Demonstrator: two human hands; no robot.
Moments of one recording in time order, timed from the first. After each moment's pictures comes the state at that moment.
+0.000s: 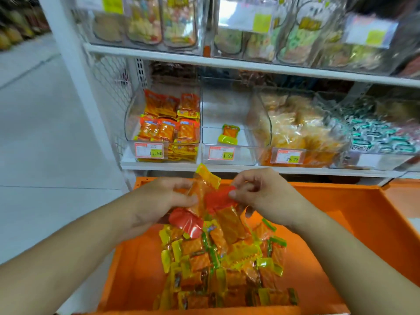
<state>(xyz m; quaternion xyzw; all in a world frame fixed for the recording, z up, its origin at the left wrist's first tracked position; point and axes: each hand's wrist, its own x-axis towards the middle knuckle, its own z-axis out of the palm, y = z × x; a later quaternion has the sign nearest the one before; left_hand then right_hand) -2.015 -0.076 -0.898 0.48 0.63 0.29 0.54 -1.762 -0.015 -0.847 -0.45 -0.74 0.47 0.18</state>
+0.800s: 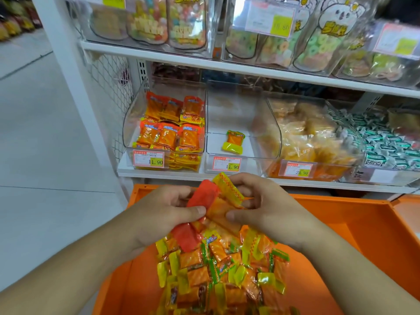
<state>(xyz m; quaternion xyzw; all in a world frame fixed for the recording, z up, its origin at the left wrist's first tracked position) -2.004 -0.083 -0.858 0.41 0.57 0.38 0.60 -1.782 -0.005 -0.837 -0.39 -0.72 0.54 0.16</state>
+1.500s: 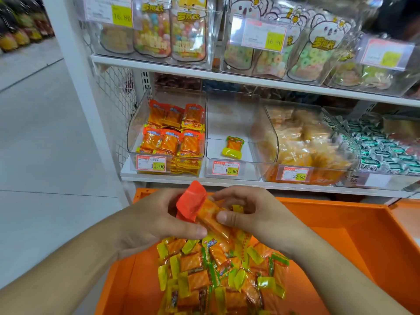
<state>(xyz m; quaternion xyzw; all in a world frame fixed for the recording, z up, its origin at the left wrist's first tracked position) -2.016 -0.095 -0.842 0.47 0.48 0.37 0.64 -1.786 -0.018 -0.840 -0.40 -0.73 0.52 0.16</state>
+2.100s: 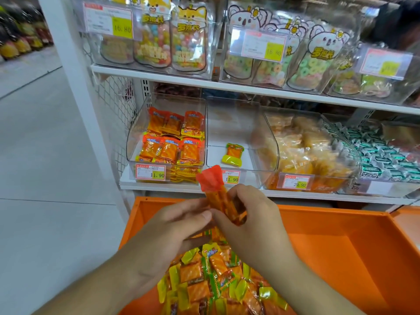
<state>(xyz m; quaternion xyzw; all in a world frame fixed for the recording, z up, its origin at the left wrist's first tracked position) -1.980 -0.104 -0.845 0.33 0.52 0.48 0.63 -1.809 -0.035 -0.851 -0.46 -0.81 0.19 0.31</state>
